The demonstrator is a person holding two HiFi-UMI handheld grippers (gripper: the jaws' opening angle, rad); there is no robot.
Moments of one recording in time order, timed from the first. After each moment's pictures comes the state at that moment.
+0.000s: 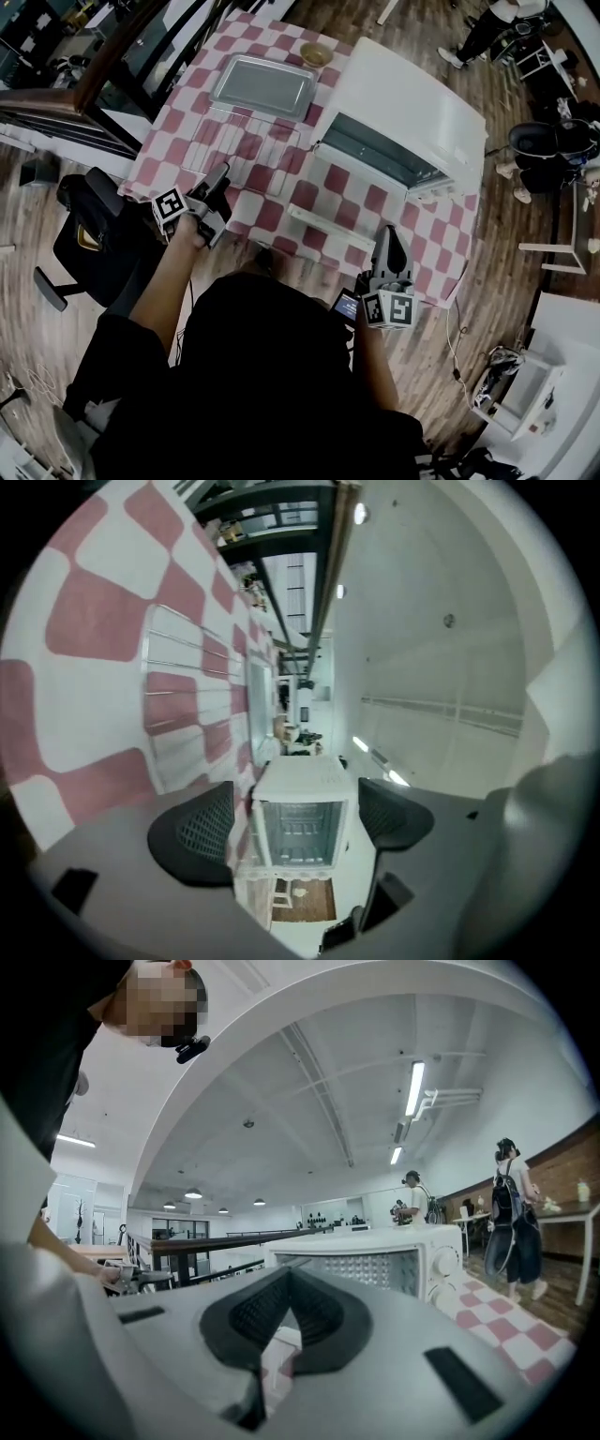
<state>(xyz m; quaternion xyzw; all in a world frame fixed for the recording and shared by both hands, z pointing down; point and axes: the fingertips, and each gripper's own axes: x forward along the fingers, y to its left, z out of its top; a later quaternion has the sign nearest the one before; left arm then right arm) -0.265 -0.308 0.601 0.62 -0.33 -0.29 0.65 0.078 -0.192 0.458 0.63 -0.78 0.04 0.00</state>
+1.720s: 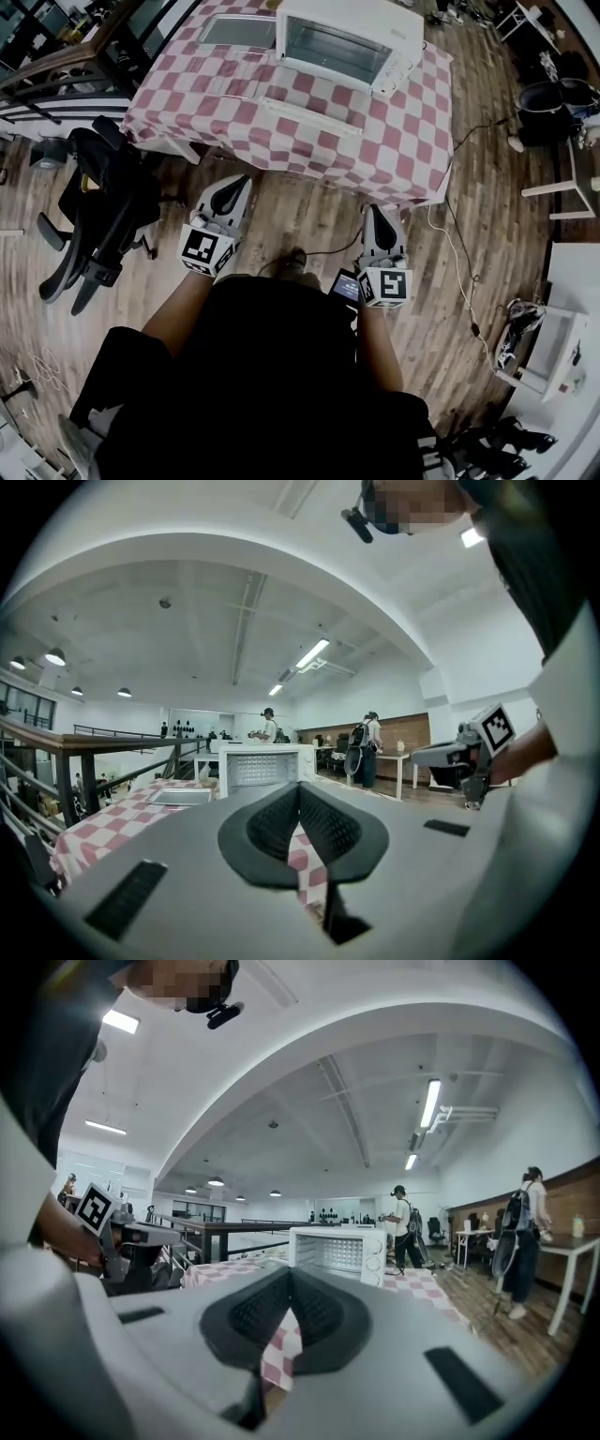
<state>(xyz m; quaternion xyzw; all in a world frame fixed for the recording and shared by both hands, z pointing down) -0.100 0.075 0.465 0.90 -0.42 0.03 0.02 0.145 0.130 0.470 0.60 -0.80 0.01 0.05</state>
